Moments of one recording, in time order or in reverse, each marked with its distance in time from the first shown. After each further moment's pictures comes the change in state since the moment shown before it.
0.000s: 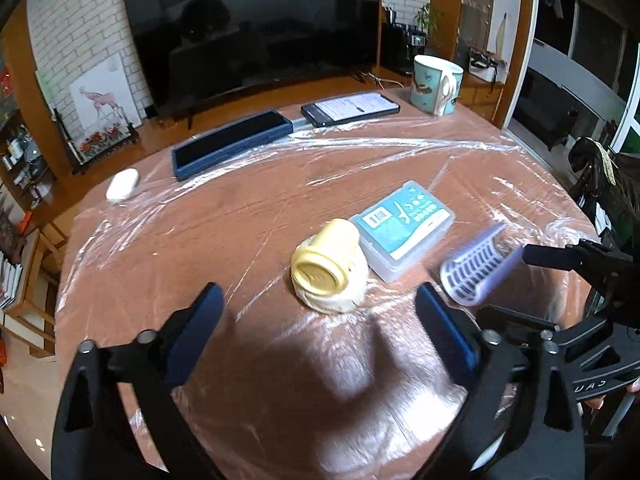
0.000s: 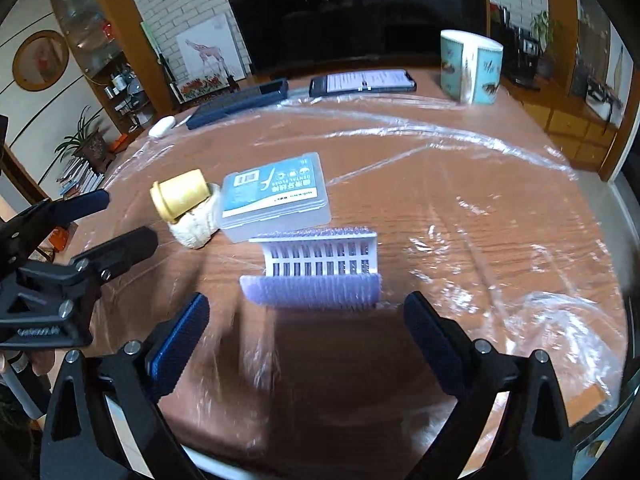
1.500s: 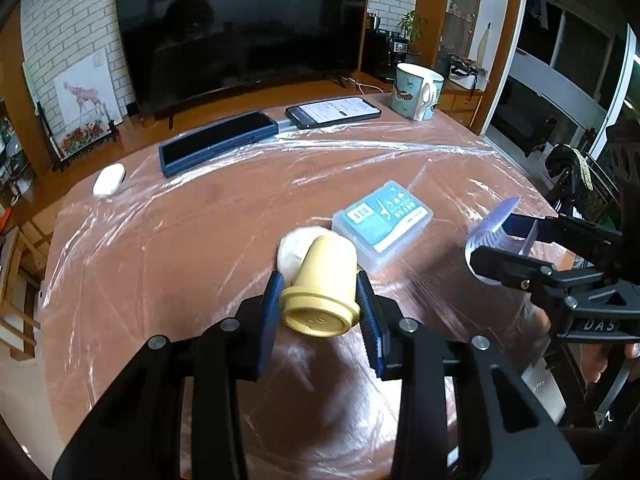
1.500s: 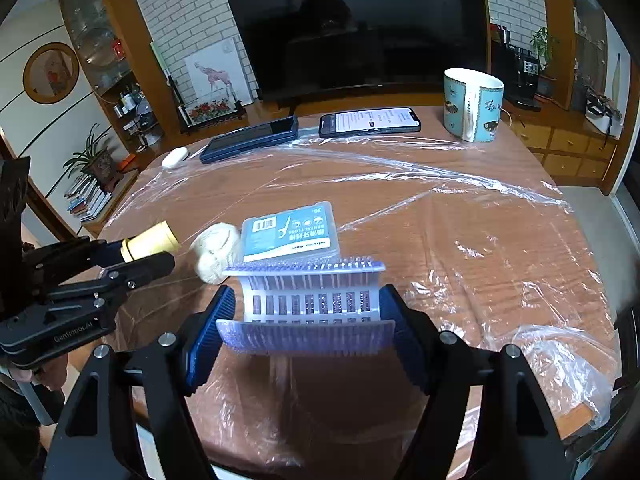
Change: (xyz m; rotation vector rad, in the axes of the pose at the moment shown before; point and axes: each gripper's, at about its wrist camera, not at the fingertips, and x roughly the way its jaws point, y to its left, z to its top) left arm -0.015 0.008 -0.009 -0.014 -0.023 -0.086; right arm -0.034 0.007 0.012 -0.029 -0.106 0.024
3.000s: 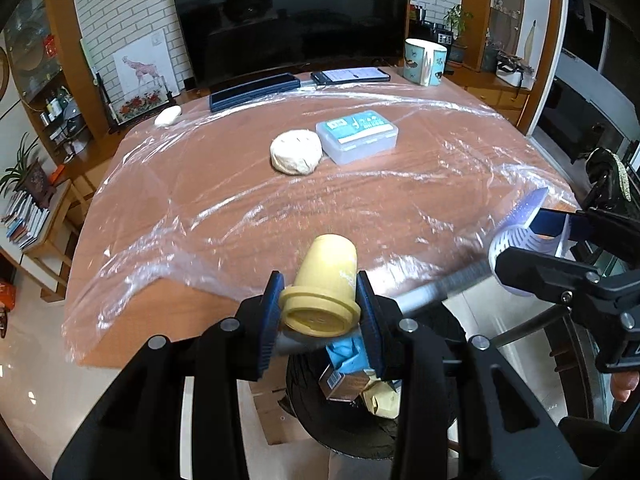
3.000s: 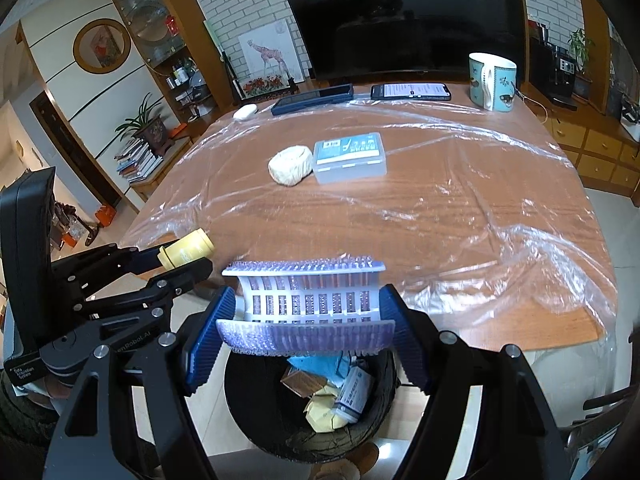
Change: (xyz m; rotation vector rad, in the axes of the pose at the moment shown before) left arm -0.055 -0.080 -0.090 -0.100 0.038 0.213; right arm -0.076 0.012 -0.081 -0.090 0.072 0.152
